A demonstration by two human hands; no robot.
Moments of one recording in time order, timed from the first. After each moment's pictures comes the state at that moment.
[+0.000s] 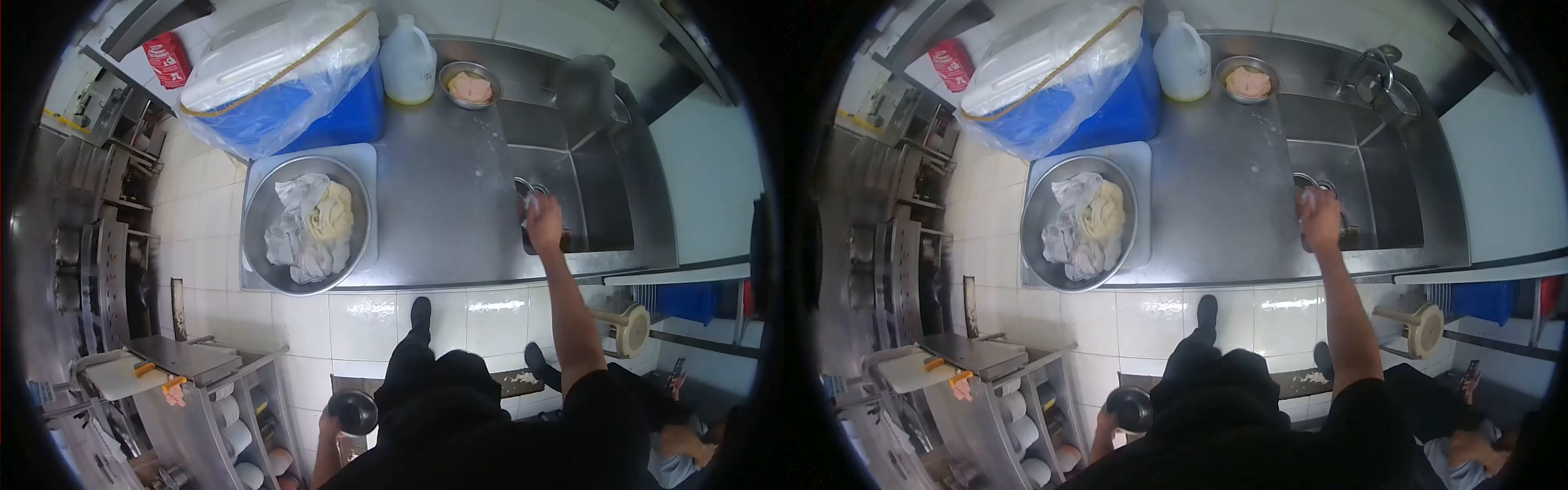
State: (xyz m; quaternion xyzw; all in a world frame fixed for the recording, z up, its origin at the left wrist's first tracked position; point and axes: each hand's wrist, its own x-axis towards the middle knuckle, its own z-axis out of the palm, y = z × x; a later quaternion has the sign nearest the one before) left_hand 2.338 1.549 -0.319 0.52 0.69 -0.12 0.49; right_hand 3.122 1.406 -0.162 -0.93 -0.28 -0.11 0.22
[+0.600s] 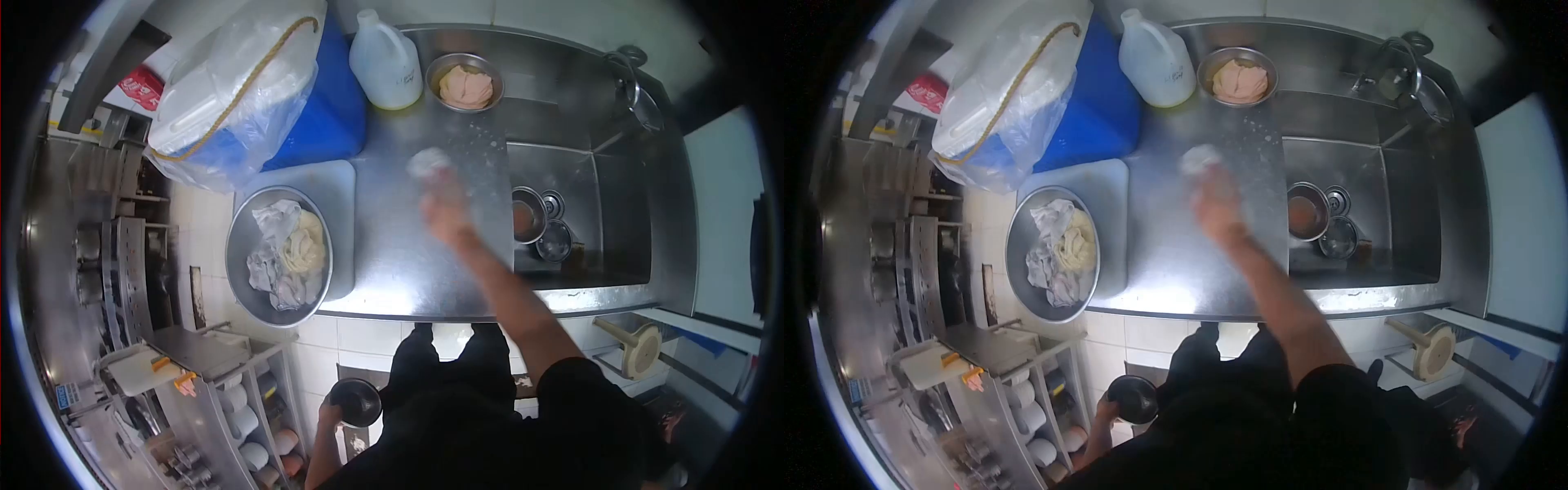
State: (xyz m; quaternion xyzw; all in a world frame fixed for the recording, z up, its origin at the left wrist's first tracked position) left_hand 2.459 1.544 -0.281 0.56 0.69 -0.13 0.45; right_hand 3.137 1.588 -0.258 -0.87 -0.45 -0.10 0.18
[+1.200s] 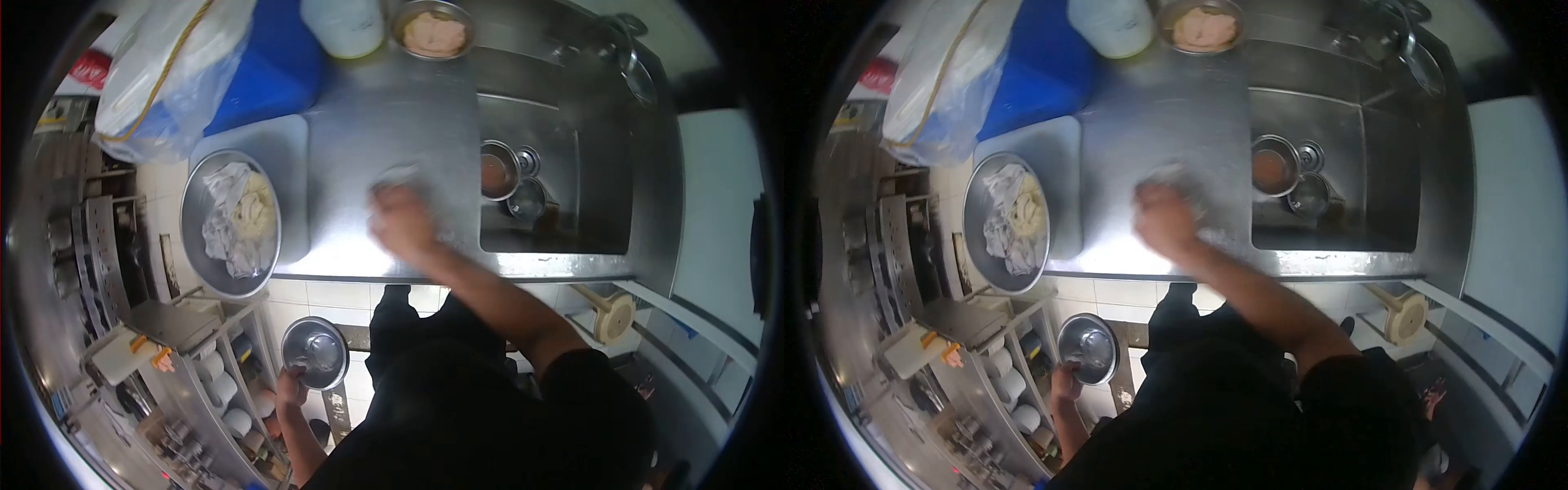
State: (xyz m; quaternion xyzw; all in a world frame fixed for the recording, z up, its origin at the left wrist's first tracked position) left_hand 2.588 1.558 -0.134 0.24 0.68 0.11 0.69; right_hand 3.064 1.531 -0.184 -0.81 -0.52 0.10 0.27
